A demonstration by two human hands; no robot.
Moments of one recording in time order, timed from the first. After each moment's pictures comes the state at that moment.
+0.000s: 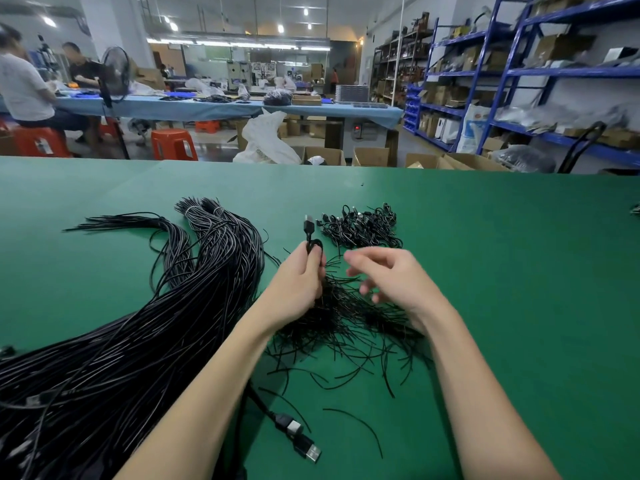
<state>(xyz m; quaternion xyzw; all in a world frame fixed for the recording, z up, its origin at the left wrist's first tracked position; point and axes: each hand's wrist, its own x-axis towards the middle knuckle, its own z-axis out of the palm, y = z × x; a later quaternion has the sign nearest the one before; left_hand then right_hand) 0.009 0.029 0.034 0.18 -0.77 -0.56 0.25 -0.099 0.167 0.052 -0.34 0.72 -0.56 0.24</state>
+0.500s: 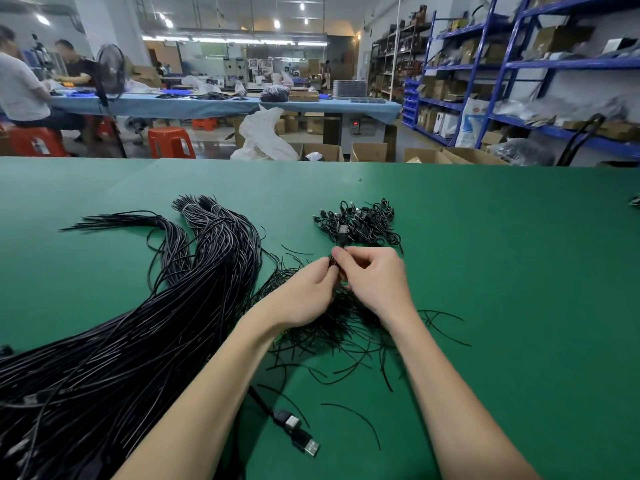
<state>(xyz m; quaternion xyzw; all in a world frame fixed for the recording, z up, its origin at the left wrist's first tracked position) 0.013 0.043 0.039 0.14 -0.88 -0.44 0.12 -0.084 0.139 0.032 -0.33 0.77 -0.55 0.04</state>
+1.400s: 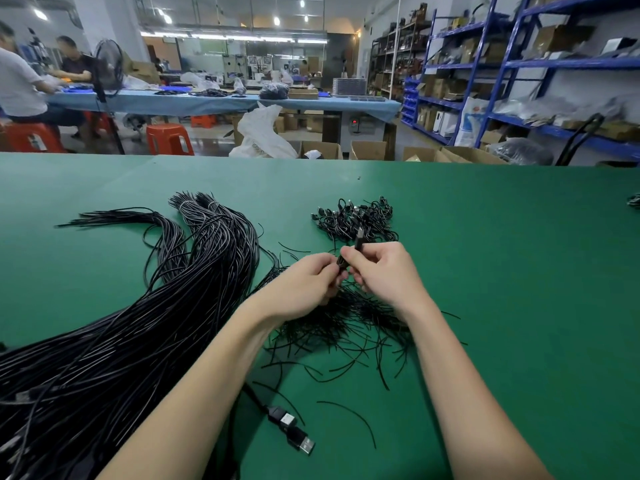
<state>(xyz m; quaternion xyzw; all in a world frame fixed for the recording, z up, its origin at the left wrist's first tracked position) 0.012 0.044 0.046 0.14 -0.83 -0.54 0.09 -0.100 0.153 0.040 -0.35 0.75 -0.56 0.12</state>
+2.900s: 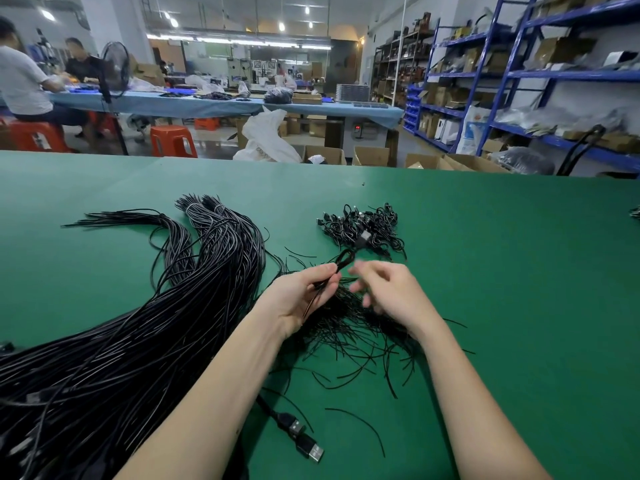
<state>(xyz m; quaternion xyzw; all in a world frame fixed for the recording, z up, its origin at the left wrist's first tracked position) 0.011 0.025 0.026 0.28 -0.37 -0.87 0.16 -0.110 0.154 0.017 -0.32 0.77 -0.52 0.19</state>
